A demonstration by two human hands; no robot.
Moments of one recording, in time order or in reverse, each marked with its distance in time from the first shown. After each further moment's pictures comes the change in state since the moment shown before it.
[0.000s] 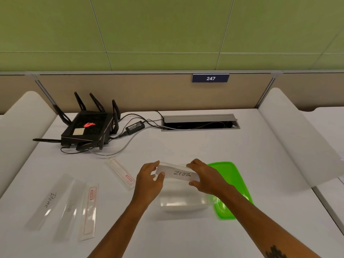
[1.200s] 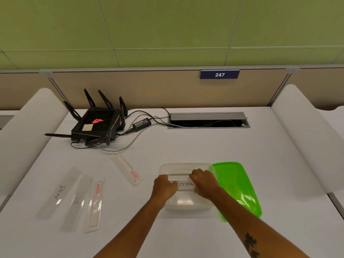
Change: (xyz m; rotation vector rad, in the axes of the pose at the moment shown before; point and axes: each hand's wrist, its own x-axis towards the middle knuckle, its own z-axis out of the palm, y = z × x) left_hand 0.013 -0.025 0.061 0.248 -0.087 -0.391; right_hand 0.020 0.015 0.054 -0.461 -0.225 -0.058
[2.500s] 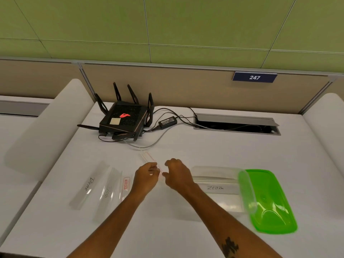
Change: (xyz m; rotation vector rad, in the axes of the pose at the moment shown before) left_hand 0.037 -0.075 -0.162 -0.104 0.192 0.145; right_hand 0.107 -0.196 -0.067 0.572 0.240 0.097
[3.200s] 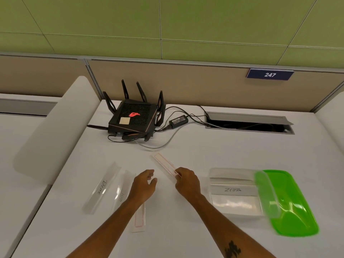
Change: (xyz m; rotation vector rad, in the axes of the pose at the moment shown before) left_hand 0.035 -0.068 -0.054 0.158 -0.112 -0.005; right_hand 0.009 -0.020 0.051 0.159 0.013 0.279
